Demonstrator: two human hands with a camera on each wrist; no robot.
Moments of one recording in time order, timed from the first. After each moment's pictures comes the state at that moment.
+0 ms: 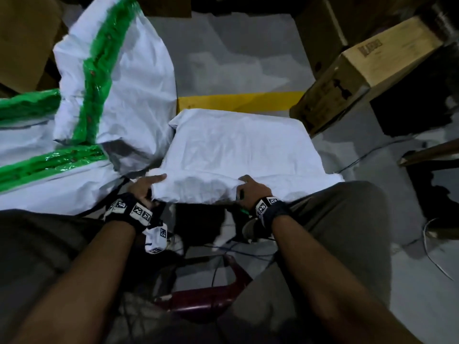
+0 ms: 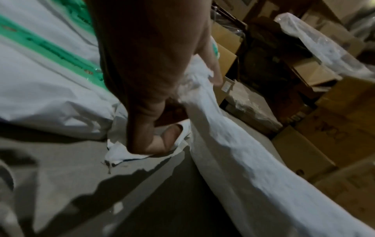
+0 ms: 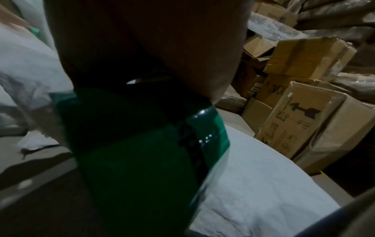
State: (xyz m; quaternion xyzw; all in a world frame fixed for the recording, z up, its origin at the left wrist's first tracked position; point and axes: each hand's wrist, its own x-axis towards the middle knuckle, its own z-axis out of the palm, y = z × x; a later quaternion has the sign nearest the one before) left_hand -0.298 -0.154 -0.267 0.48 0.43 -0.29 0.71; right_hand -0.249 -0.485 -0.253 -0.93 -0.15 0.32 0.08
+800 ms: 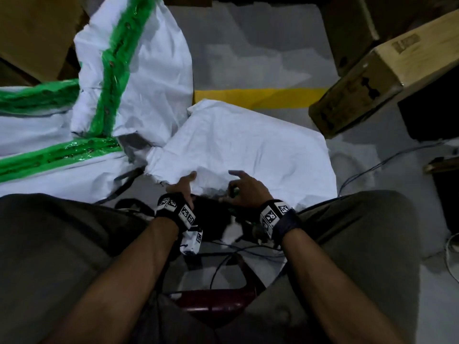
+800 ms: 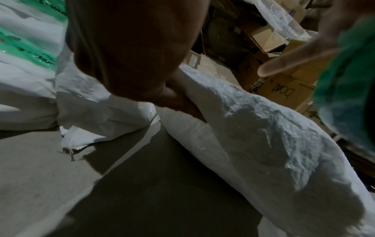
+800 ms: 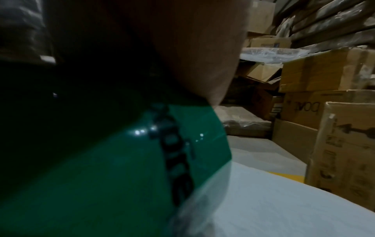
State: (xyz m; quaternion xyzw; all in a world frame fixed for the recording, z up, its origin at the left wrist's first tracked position) left_hand -0.290 -0.198 -0.389 0.50 0.54 -0.19 0.65; right_hand -0.253 -0.435 -0.215 -0.90 -0.20 0.34 0.19
